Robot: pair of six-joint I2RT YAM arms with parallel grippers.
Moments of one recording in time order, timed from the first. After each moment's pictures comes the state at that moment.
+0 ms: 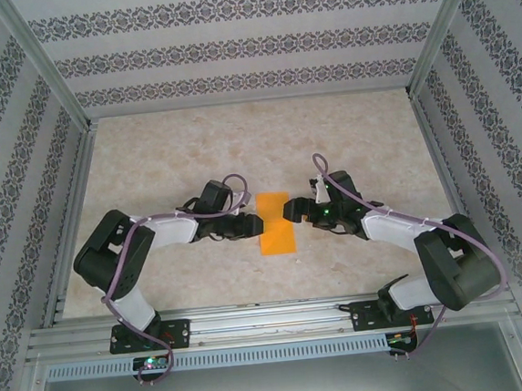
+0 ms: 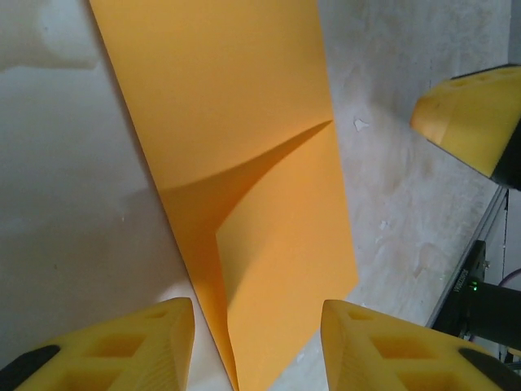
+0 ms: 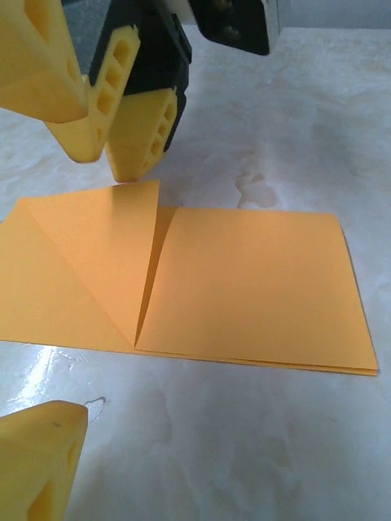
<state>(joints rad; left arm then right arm) -0.55 1.73 0.78 0.03 0.61 -0.61 0.41 1.38 0.54 0.05 -0.49 0.70</state>
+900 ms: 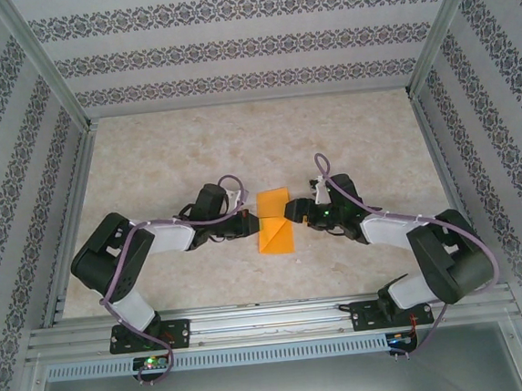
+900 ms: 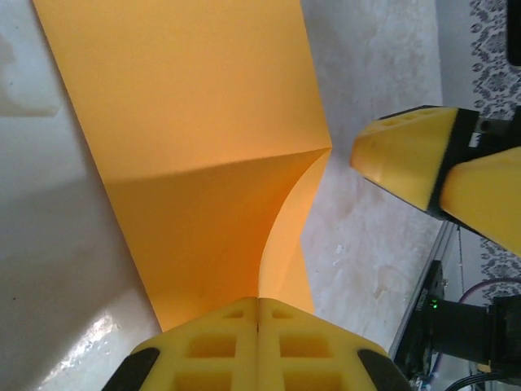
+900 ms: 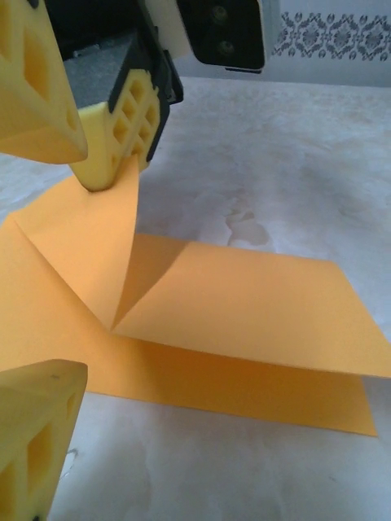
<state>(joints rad) -0.55 1.69 0.67 0.30 0.63 -0.72 0.40 1.44 0.48 0.28 -0.57 0.79</state>
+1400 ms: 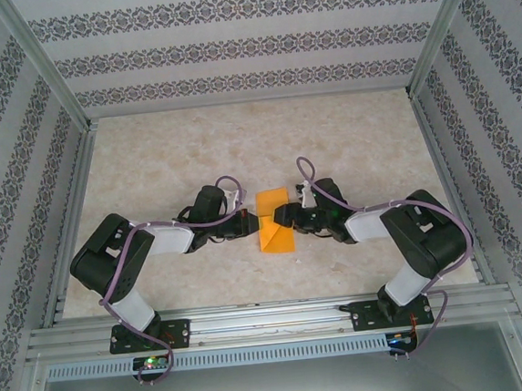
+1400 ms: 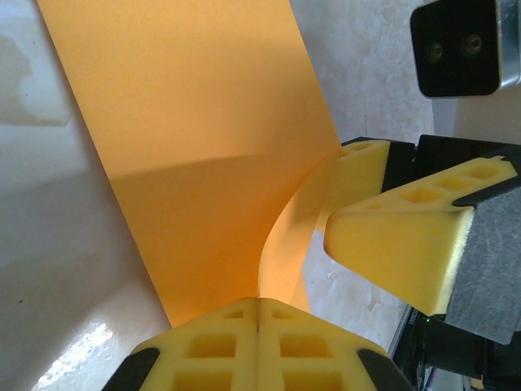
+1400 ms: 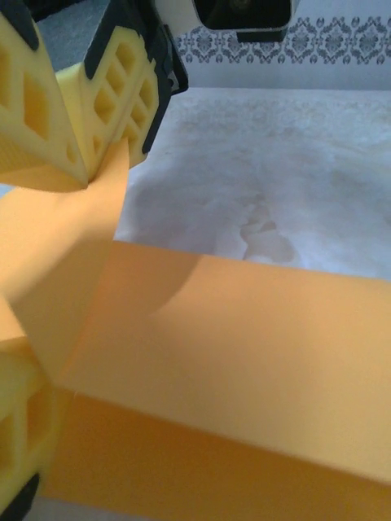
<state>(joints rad) -0.55 1.68 0.65 0.35 0.60 -0.75 0.48 1.62 0.50 0.46 -0.58 0.87</state>
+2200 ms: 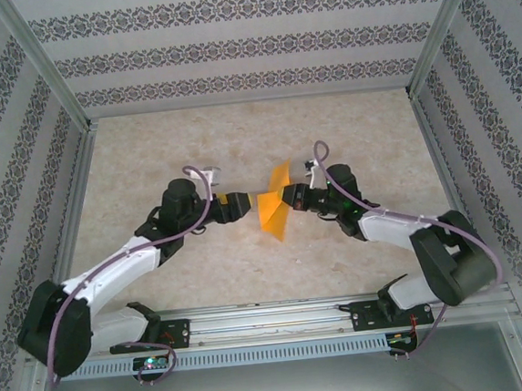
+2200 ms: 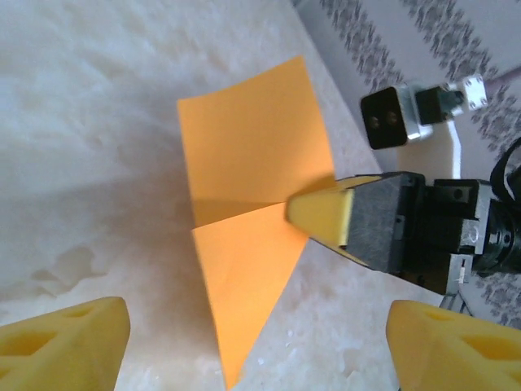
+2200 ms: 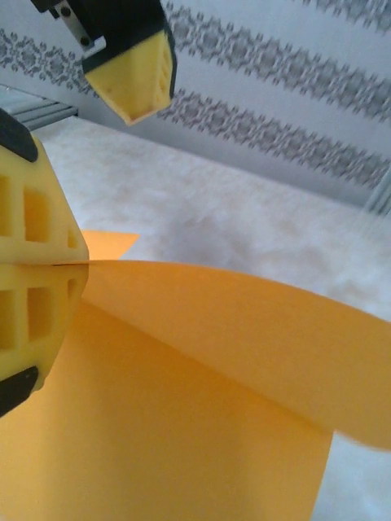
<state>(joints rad) -0.51 1.16 0.64 0.13 0.36 -0.61 0.42 1.38 0.53 0.48 -0.57 0.79</state>
